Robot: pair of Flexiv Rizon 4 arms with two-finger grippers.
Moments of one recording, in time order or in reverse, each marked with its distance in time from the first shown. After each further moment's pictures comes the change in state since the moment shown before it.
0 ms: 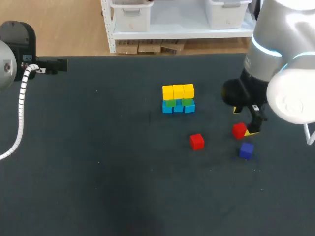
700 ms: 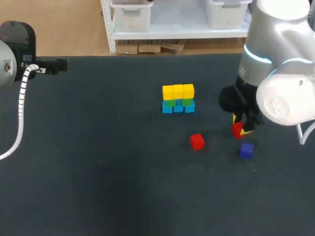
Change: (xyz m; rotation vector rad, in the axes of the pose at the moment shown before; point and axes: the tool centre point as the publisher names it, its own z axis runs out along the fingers) left arm 0.000 0.000 0.000 0.000 0.000 0.000; right arm 0.004 -0.011 0.032 -0.035 0.006 -0.052
